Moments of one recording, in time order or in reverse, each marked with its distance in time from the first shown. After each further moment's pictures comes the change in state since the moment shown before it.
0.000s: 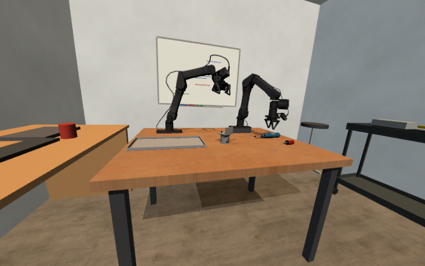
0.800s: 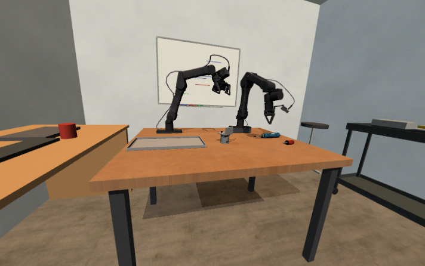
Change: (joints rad) left arm -0.368 -0.005 0.191 -0.068 -0.080 0.156; right arm 0.000 0.000 0.000 0.000 0.000 0.000
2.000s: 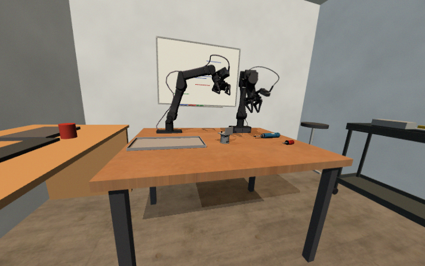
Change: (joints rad) left arm -0.494 -0.014 0.250 -0.114 -0.129 0.218; right arm 0.000 0.000 0.000 0.000 0.000 0.000
